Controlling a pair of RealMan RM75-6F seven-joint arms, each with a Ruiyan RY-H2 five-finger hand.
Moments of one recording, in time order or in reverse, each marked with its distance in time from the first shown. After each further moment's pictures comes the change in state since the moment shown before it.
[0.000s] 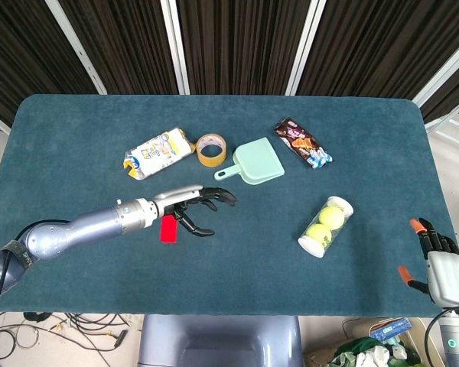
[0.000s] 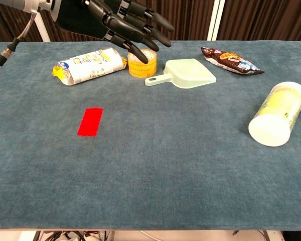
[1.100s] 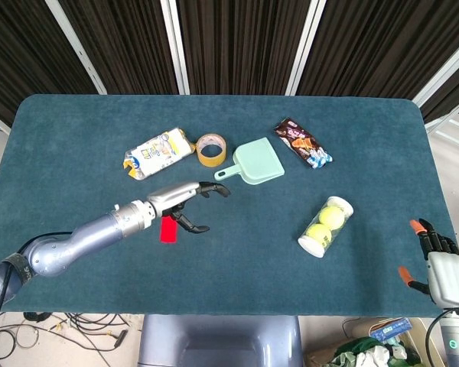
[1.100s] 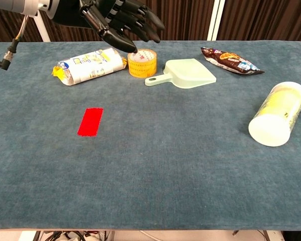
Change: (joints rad) left arm 0.014 0.041 0.123 -0.122 0.089 0.321 0.213; right arm -0.002 0.007 -0.002 -0.001 0.000 -0.001 0.009
